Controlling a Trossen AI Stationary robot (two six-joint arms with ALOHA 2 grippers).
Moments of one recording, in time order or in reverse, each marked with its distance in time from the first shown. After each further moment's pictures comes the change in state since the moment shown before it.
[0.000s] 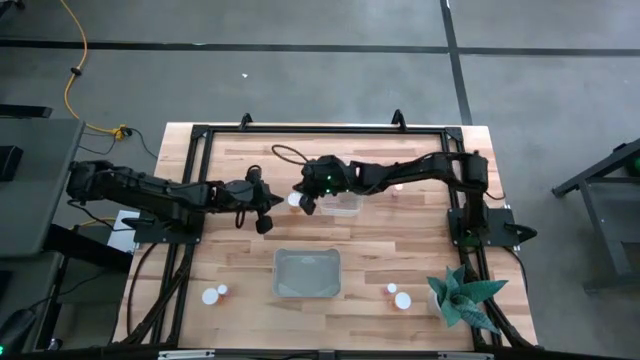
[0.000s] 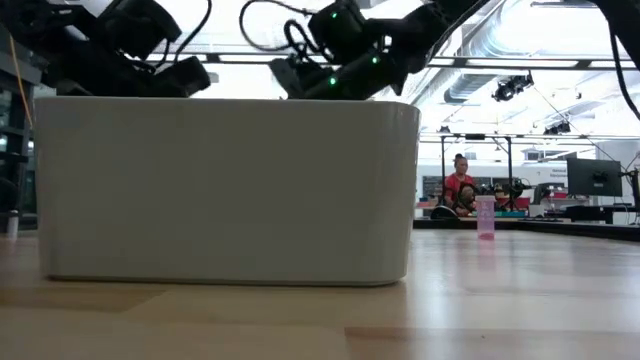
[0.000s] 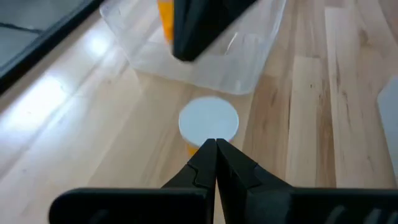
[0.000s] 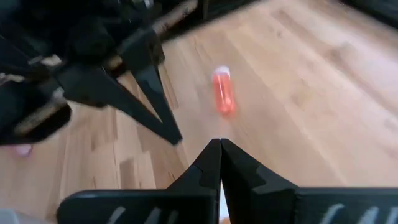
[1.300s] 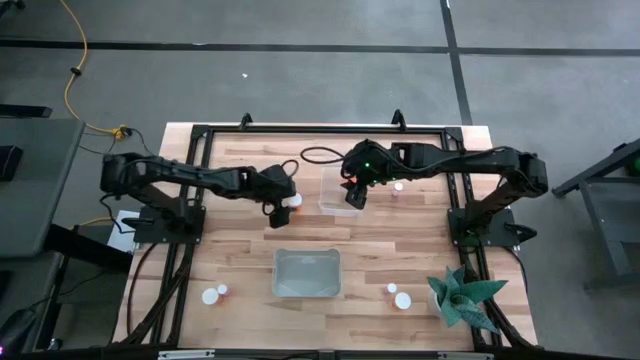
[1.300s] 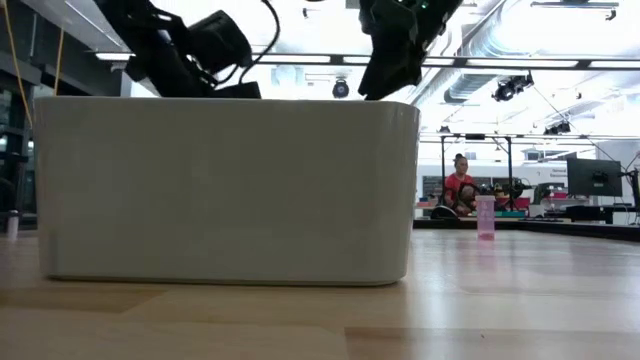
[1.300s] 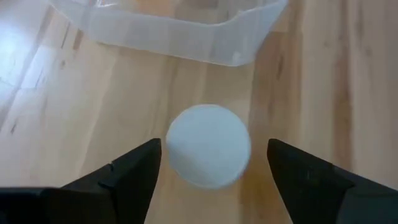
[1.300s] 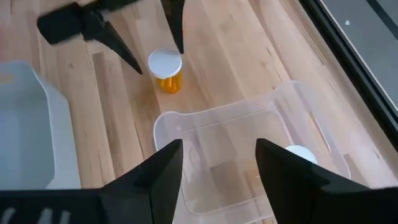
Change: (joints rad) left arm 0.122 0.335 0.364 -0.349 0.188 0.137; right arm -0.002 -0.448 0.002 -0.791 0.126 -0.173
